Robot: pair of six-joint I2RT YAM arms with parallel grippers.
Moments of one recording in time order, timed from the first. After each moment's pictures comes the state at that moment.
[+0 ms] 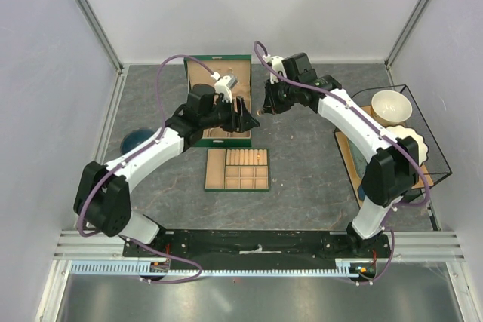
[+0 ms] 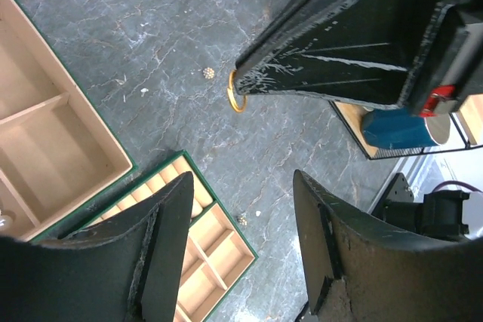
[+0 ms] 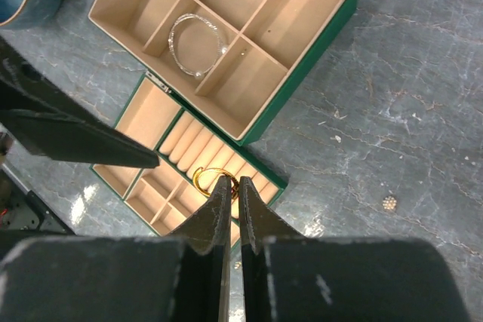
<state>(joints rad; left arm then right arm) -0.54 1.47 1.07 -0.04 0.42 -0.46 0.49 1.75 1.63 -0.65 -0.32 0.12</state>
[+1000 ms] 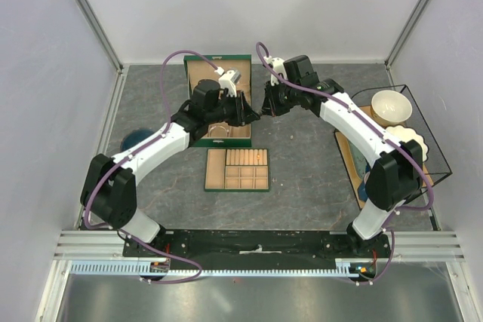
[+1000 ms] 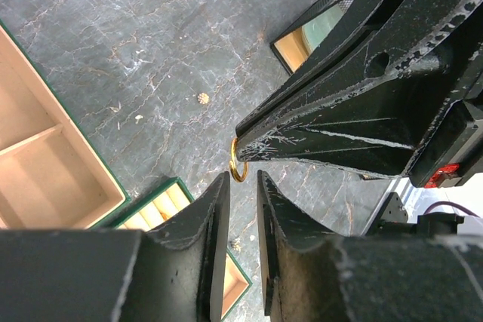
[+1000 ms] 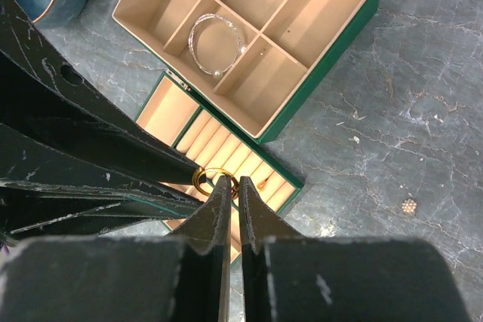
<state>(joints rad) -0.56 1.54 1.14 0.00 0.39 -0.49 0.50 1.71 1.57 -0.60 -0.37 0.16</state>
